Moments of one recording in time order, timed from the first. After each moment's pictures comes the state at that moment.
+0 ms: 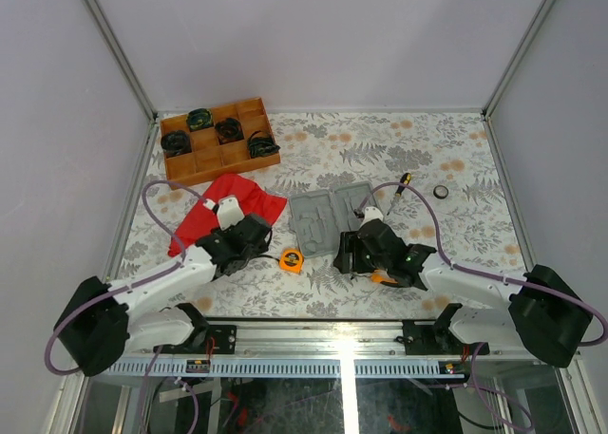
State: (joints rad) left arm -0.77 1.11 0.60 -0.52 -0.56 -1.02; right arm 0.85 1.20 0.50 -0.09 0.05 0.67
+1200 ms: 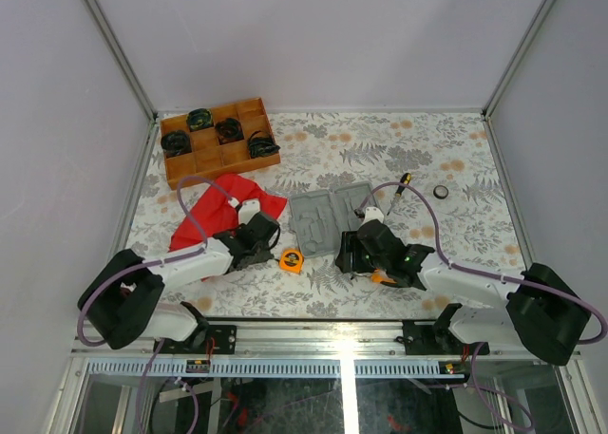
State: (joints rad) left arm -0.70 1.36 0.58 -0.28 -0.35 -0.81; right arm 0.86 1.21 0.50 -0.09 0.09 0.68
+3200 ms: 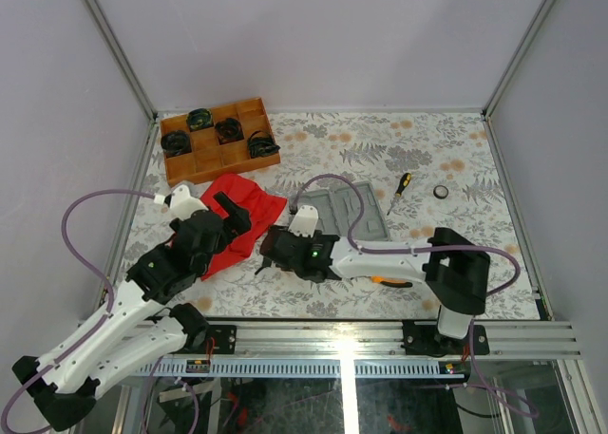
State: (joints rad) left arm -0.71 0.68 0.75 -0.66 -0.60 -0.95; right arm 1.25 1.74 1.17 -0.38 0.52 1.13
